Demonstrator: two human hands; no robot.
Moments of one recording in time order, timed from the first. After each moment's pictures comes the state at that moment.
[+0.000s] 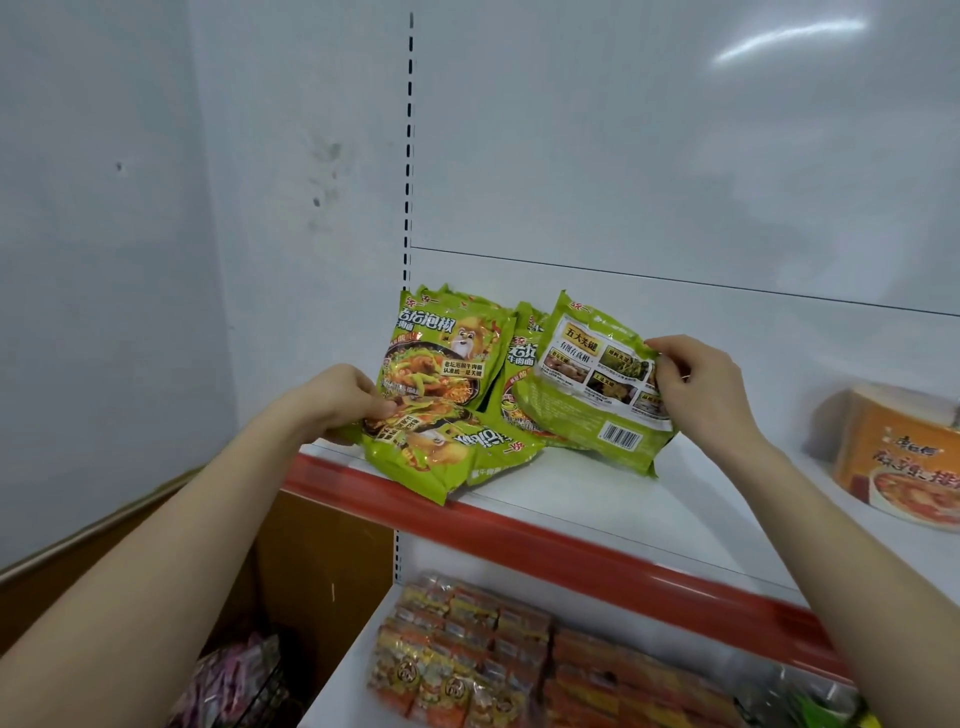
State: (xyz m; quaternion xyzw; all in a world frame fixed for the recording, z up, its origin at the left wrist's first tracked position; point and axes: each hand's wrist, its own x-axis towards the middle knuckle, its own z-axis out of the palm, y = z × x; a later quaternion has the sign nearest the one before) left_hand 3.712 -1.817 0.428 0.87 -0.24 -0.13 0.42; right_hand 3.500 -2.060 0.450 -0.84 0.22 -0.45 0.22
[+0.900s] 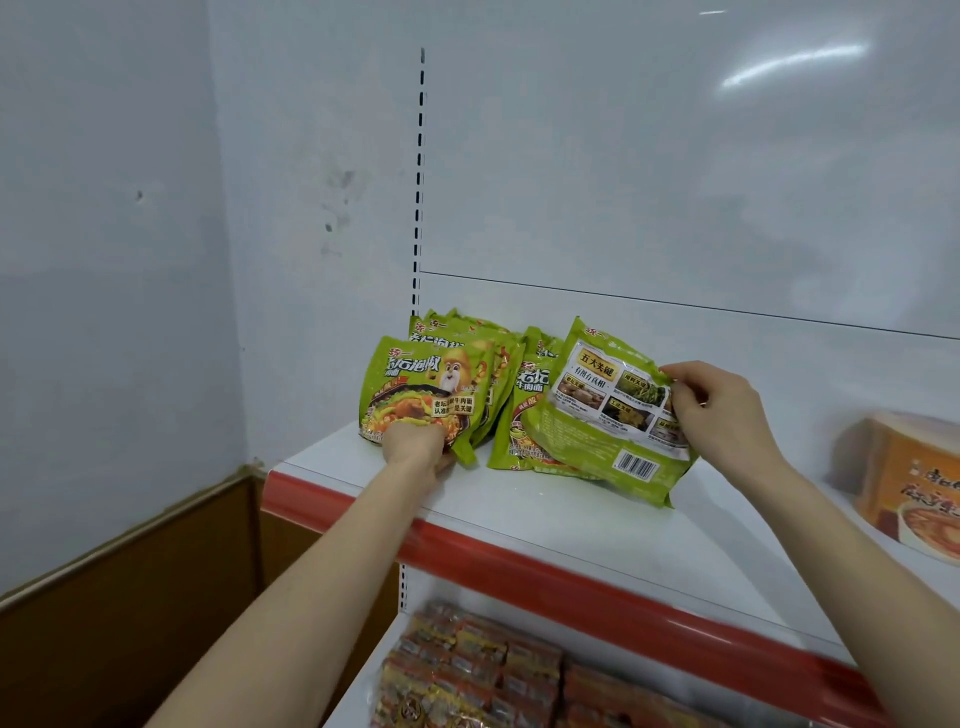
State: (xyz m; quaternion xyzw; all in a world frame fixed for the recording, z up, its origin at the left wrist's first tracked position) left_hand 3.697 -1.901 0.389 0.59 -0.01 -0.13 0.80; right_hand 3.504 -2.068 0.454 -0.84 0.22 -0.44 0.22
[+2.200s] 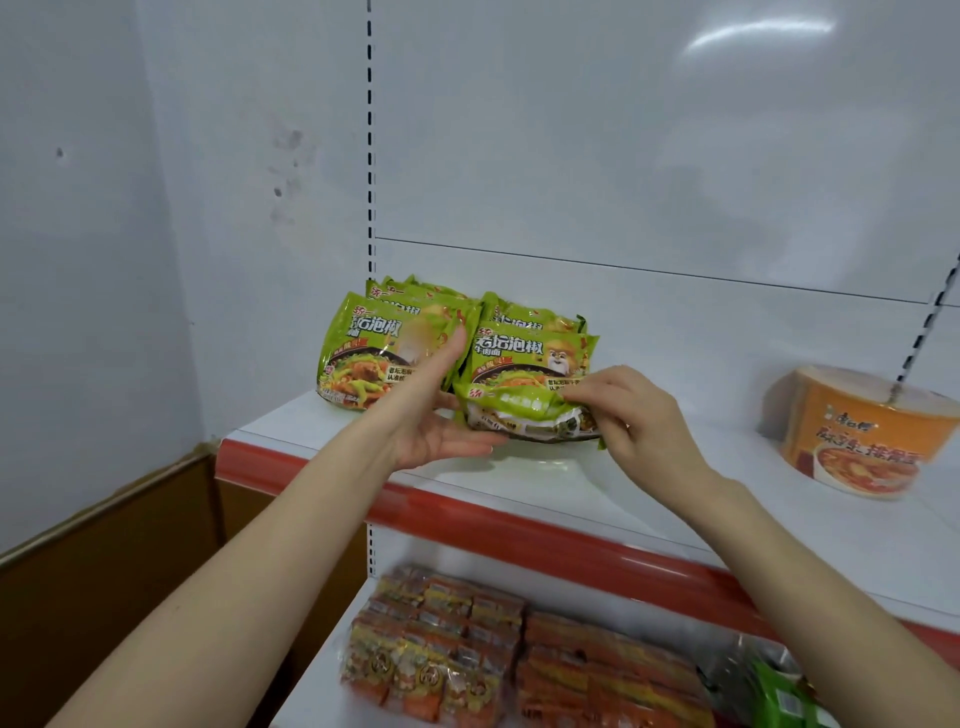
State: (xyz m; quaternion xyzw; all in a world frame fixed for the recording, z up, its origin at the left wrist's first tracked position) left_hand 3.621 -1.877 0.433 0.55 -0.19 -0.41 0.71; right_hand 3.483 -2.045 0.416 -0.88 -0.08 -0.47 0.04
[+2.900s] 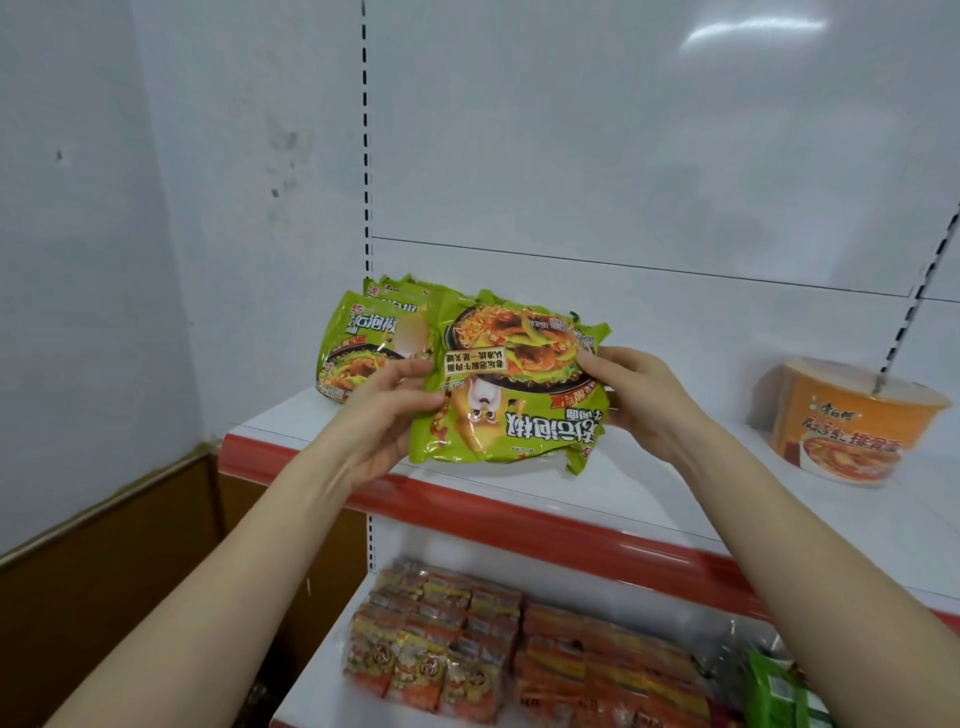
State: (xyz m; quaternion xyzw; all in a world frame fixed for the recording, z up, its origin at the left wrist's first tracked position) left_hand 3.617 -1.849 0.418 0.47 -0.28 -0.30 0.78; right_hand 3.486 -2.043 0.444 -0.70 0.19 -0.28 0.62
